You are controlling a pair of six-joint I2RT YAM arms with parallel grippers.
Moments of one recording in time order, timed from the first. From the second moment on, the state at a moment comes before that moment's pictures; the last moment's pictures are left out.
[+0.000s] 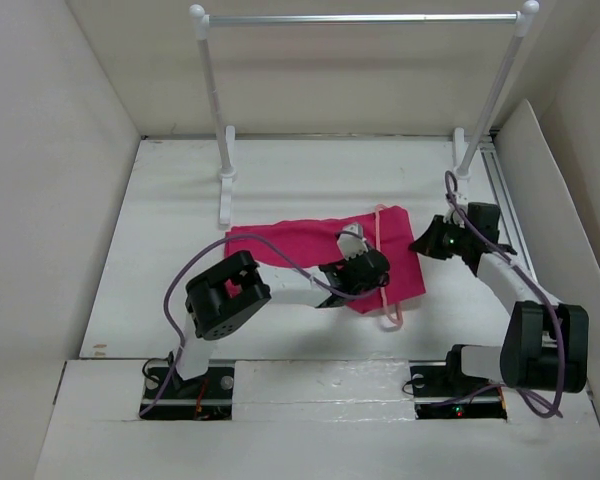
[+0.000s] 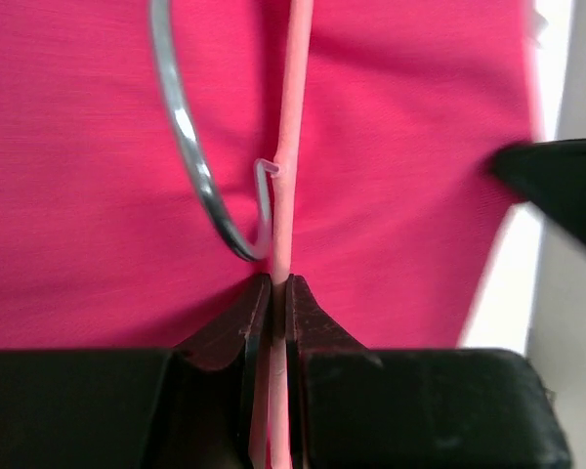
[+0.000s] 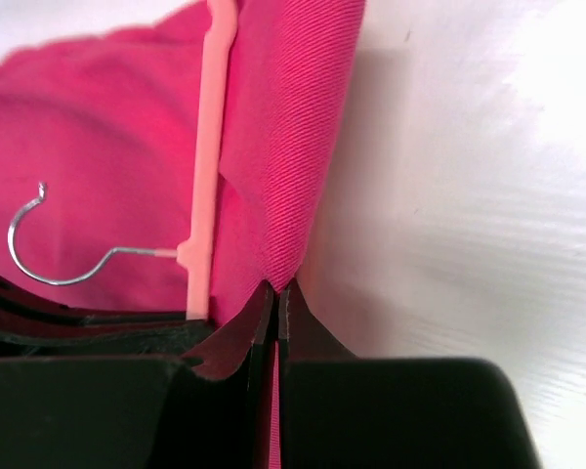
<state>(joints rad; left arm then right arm) -1.15 1.99 1.21 0.09 -0.45 -1.26 -0.09 1.28 0.66 -0.16 -0.56 0.23</state>
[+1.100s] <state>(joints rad) -1.01 1.70 1.02 -0.15 -0.52 -0.96 -0.27 1.44 0.64 -0.15 -0.50 0.20</state>
